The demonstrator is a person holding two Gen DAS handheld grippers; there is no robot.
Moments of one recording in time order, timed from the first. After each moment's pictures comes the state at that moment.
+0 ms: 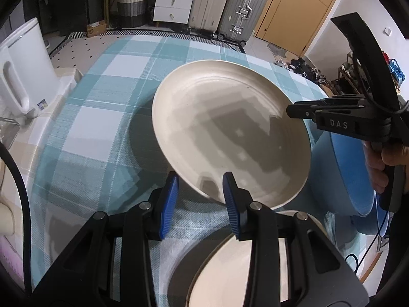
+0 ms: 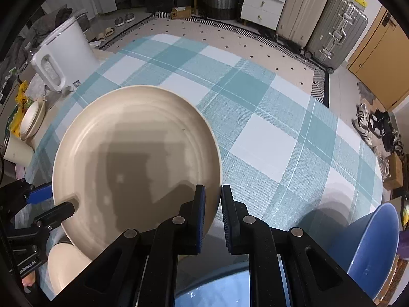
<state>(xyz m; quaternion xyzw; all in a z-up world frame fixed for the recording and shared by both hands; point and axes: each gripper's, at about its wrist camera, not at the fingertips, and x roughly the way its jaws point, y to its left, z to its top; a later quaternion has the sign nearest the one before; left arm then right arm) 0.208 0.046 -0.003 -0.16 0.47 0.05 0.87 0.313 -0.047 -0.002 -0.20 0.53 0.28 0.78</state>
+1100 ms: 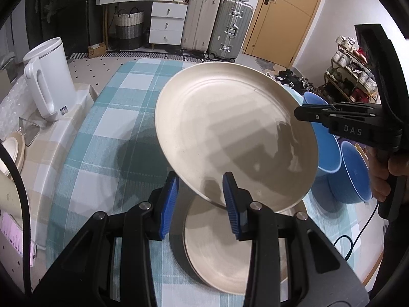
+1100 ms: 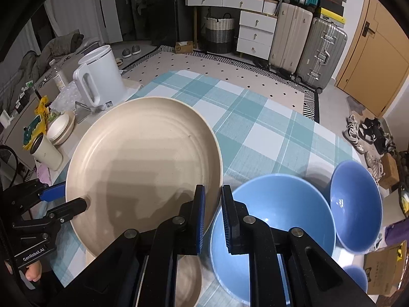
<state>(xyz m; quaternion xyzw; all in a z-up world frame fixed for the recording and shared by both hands) 0.082 0.009 0.063 -0.13 0.41 0.04 0.90 0.181 -0.084 0.081 -0.15 0.45 0.28 0.83</state>
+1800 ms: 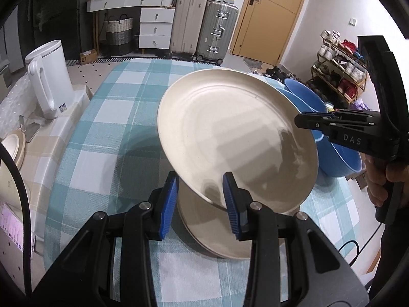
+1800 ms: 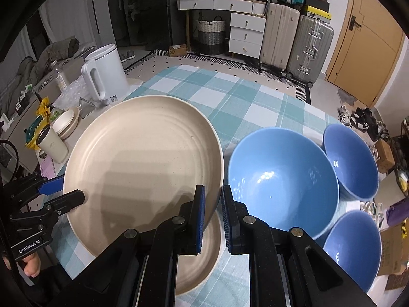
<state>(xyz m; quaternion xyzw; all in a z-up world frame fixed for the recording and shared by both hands) 0.014 -0.015 0.062 -0.11 0.40 0.01 0.91 0.102 -0.113 0.074 -0.13 0.45 0.26 0.85</state>
